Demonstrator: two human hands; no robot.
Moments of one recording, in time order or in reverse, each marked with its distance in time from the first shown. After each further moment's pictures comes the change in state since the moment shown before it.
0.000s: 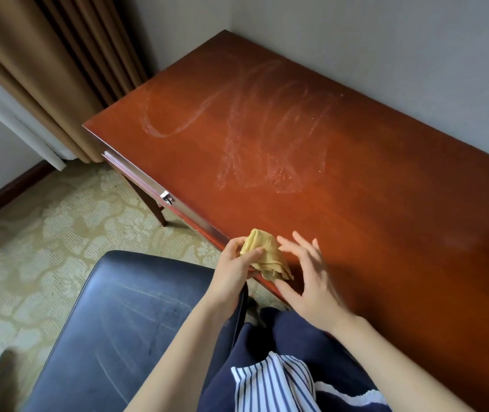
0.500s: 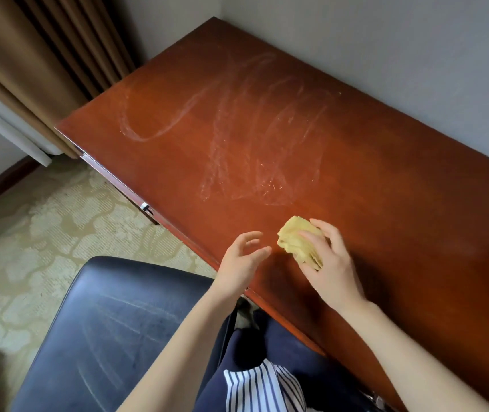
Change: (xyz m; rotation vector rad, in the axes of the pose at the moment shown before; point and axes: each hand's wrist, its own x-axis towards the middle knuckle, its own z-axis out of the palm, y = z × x) left_hand 0.050 0.019 0.036 0.271 -0.005 -0.025; right_hand 0.046 0.064 -0.037 -0.169 0.170 0.099
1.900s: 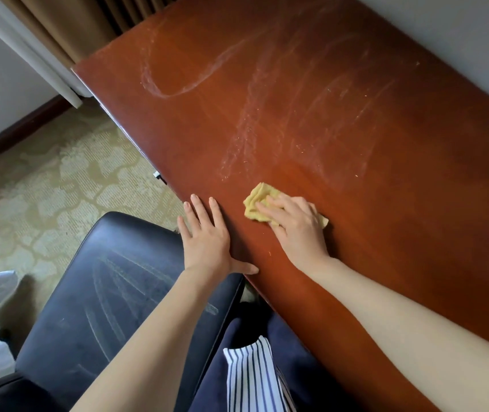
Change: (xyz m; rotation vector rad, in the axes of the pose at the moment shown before) left_hand 0.048 -0.024 -0.046 1.375 0.268 -0.148; right_hand 0.084 -0.006 0.081 -0.028 -0.179 -0.249
